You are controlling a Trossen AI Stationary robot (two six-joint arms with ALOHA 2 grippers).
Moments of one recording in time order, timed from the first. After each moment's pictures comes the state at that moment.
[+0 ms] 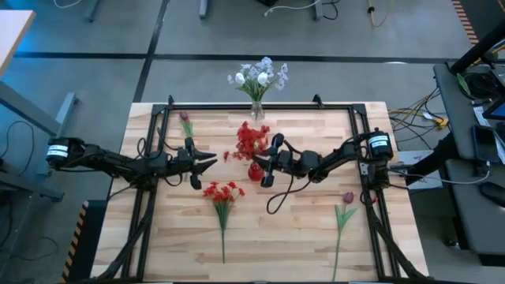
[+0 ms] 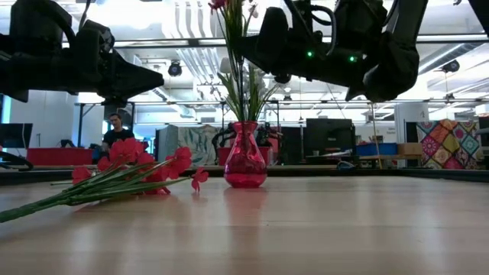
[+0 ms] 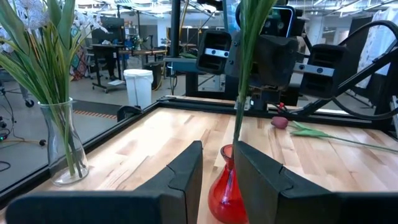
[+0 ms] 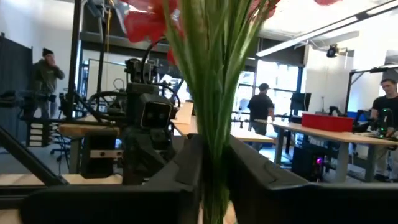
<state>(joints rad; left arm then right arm) 0.02 0.96 0.02 0.99 -0.23 -0.03 -0.01 1.96 0.75 1.57 0.18 -0.19</state>
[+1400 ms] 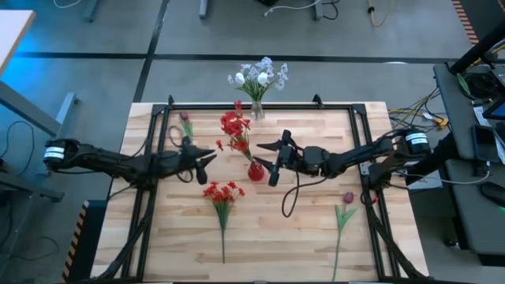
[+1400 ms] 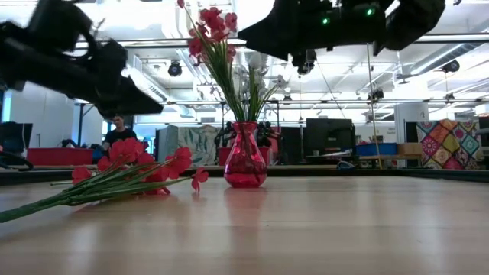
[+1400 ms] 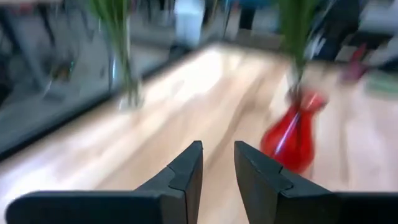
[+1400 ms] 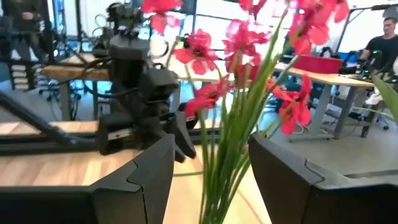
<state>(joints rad) 0.02 0.88 0.13 0.48 -0.44 -0.17 0.04 1.60 0.75 0.90 0.32 -0.13</state>
